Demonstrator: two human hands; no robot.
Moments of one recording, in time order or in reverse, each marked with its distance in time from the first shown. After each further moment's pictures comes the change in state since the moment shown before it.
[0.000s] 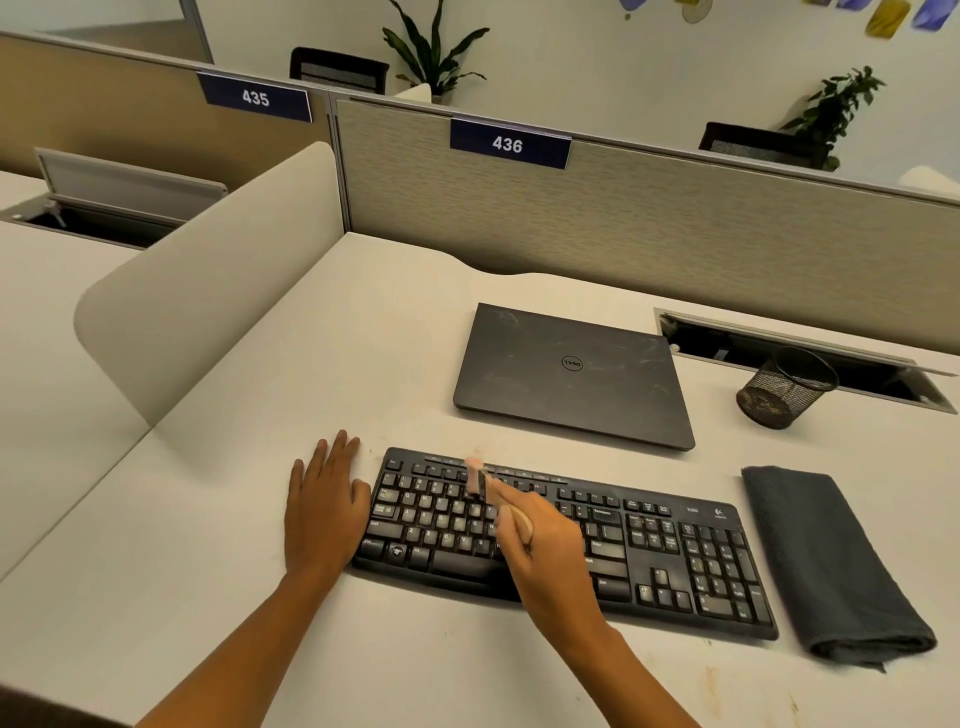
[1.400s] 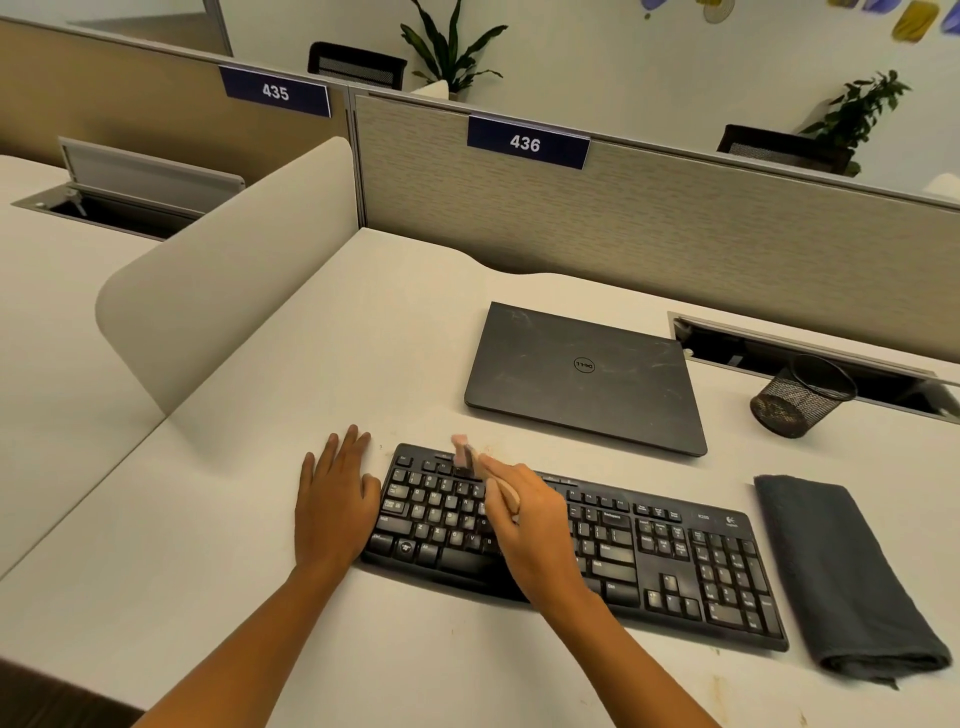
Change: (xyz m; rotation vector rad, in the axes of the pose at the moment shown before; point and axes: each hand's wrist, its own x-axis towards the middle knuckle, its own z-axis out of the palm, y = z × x) left_hand 0.000 0.000 0.000 0.006 0.008 0.005; right_hand 0.030 -0.007 0.016 0.045 -0.004 -0.011
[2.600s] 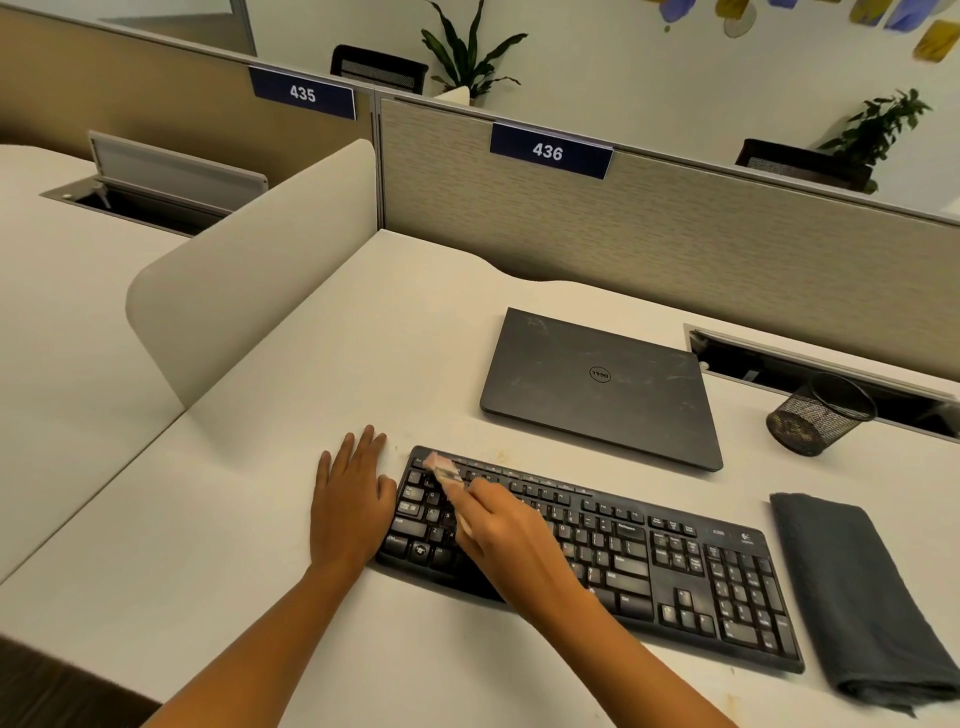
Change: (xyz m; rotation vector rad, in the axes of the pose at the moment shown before) left_hand 0.000 -0.002 0.003 0.020 0.008 0.022; right_hand 0.005 -0.012 0.017 -0.460 -0.236 -0.444
